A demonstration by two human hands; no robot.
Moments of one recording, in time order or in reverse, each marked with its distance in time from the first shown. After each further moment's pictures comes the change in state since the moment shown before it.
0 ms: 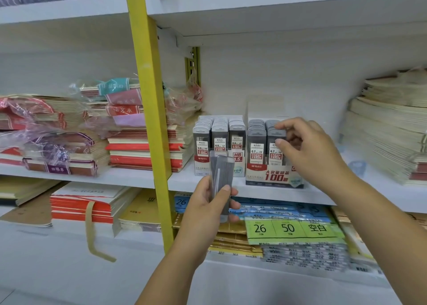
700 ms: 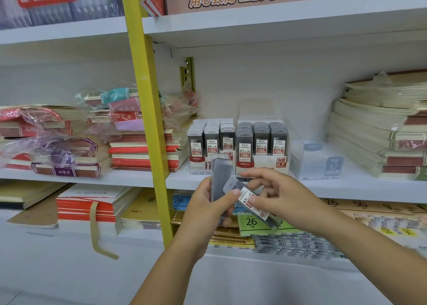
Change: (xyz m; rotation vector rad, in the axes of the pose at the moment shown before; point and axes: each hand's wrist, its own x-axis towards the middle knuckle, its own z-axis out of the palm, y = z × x) left_hand -0.020 0.012 0.010 0.013 -0.095 -0.076; right_hand -0.074 -0.033 -0.007 0.523 -0.539 0.178
